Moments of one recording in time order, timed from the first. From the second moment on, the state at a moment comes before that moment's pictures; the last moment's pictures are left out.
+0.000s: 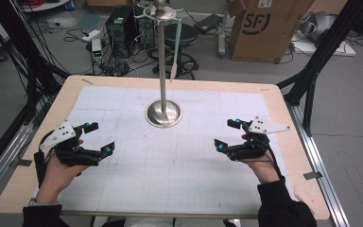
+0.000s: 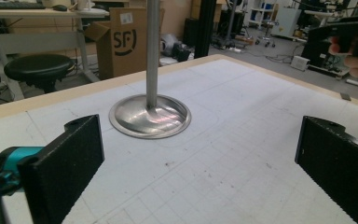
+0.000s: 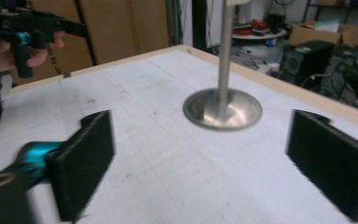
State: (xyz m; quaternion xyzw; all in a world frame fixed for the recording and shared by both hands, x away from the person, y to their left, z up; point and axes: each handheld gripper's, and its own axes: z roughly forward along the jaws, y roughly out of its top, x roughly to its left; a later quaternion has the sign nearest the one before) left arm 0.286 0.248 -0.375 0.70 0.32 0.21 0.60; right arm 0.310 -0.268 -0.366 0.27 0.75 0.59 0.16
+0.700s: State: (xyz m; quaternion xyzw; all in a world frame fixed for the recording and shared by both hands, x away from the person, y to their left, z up) left arm 0.298 0.252 -0.396 0.71 0.33 0.21 0.59; right arm 0.300 -0.336 -0.419 0.39 0.69 0.57 0.21
